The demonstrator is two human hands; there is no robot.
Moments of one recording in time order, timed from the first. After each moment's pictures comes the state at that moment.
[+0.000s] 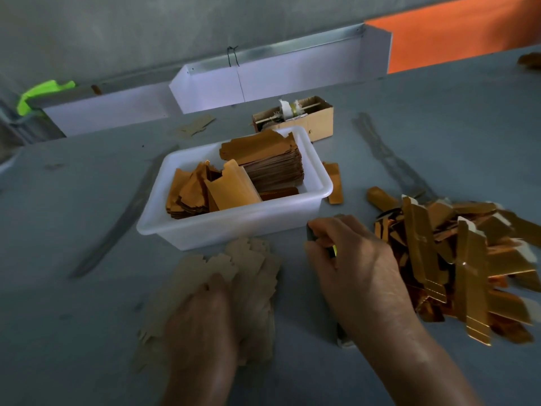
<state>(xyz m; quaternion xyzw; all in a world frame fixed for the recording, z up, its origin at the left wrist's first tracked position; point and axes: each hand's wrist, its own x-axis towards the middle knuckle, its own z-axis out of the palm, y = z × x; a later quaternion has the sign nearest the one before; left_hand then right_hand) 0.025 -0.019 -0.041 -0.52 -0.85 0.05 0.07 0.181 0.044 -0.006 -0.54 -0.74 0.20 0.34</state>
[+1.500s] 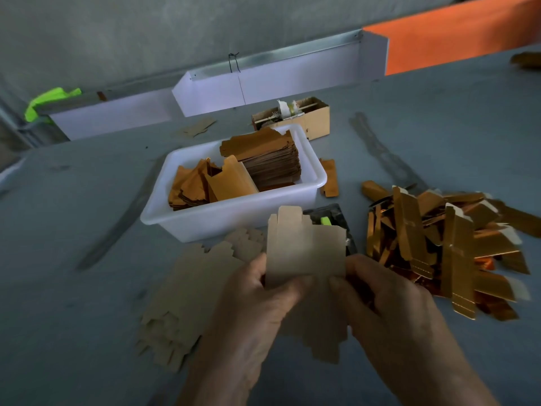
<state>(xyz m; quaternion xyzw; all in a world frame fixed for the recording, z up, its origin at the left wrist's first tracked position) 0.077 -0.031 -0.009 -0.43 -0.63 -0.47 -0.44 0.223 -0.011 -0.017 -0.50 -0.71 0.32 0.38</state>
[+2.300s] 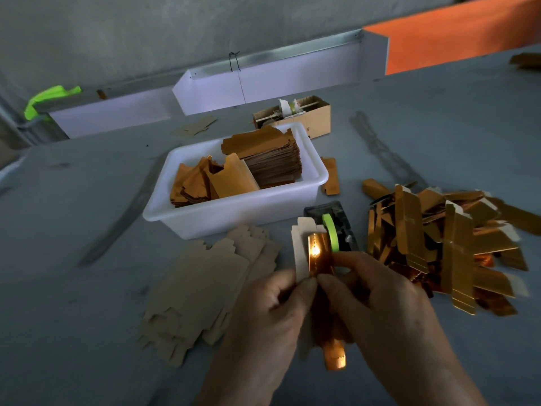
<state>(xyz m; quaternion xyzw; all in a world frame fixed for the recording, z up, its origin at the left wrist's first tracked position) 0.085 -0.046 -0.013 -0.50 -0.60 -0.46 -0.43 0.215 -0.015 -0.019 -0.50 -0.68 0.37 0.38</state>
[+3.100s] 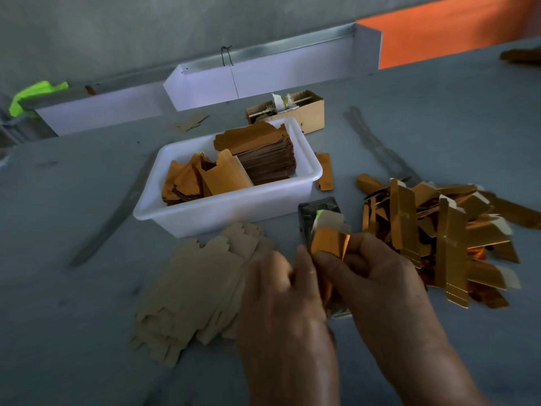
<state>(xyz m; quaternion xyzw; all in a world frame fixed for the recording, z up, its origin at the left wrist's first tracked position) 0.121 -0.048 -0.015 -0.63 -0.73 -0.24 0.06 0.207 -0.004 -0.017 -0.53 -0.56 0.45 0.44</state>
